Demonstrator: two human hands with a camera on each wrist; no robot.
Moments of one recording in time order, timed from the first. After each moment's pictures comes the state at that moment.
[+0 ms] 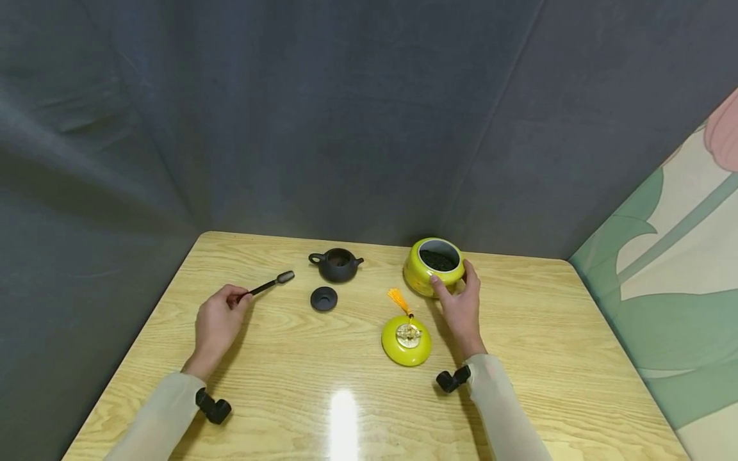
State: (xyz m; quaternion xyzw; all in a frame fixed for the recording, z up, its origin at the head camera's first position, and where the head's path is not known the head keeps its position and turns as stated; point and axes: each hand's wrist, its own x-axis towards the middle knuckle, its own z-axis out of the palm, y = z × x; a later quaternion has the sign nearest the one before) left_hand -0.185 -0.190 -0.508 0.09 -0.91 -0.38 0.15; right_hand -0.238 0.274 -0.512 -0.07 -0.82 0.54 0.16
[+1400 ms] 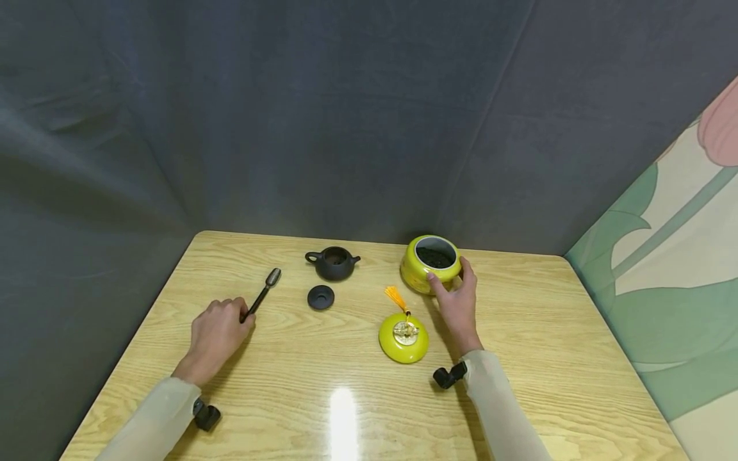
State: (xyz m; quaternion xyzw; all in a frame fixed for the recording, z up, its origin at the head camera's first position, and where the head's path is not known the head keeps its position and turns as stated) left_hand -0.172 -0.190 -0.504 -0.01 -0.98 -0.17 0.07; right_hand -0.238 0.272 -0.511 -0.07 -0.82 0.54 0.17
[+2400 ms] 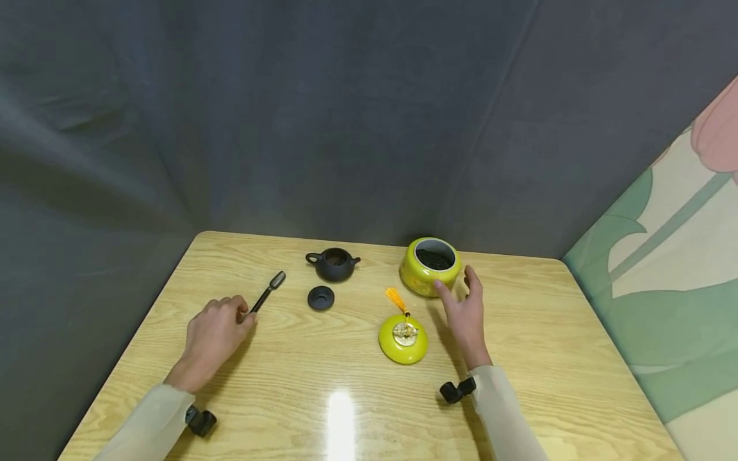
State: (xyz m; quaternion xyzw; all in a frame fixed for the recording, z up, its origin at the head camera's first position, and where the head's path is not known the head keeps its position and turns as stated) left_hand -0.160 -0.188 -0.492 -0.03 -0.97 -0.19 0.12; right_hand -0.211 0.281 -0.499 -0.10 -0.83 0.54 0.14
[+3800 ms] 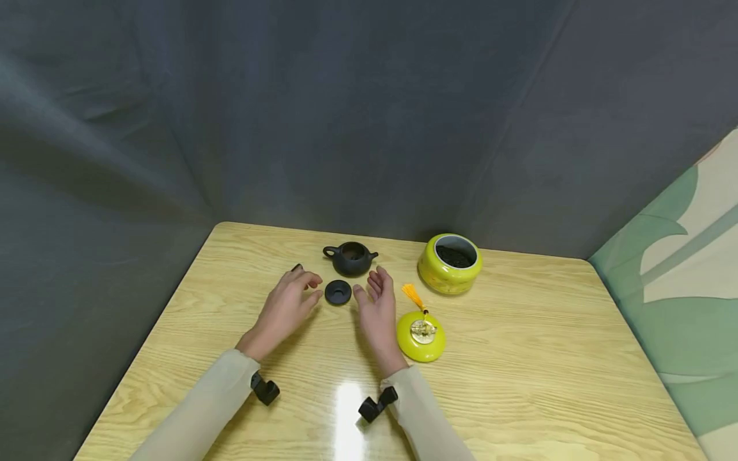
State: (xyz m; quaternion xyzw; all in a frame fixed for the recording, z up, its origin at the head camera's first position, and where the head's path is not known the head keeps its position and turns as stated) left_hand -0.199 -0.115 -0.479 -0.12 -0.94 -0.30 0.10; right_hand -0.199 0.076 -0.492 -0.04 -0.71 0.70 0.05
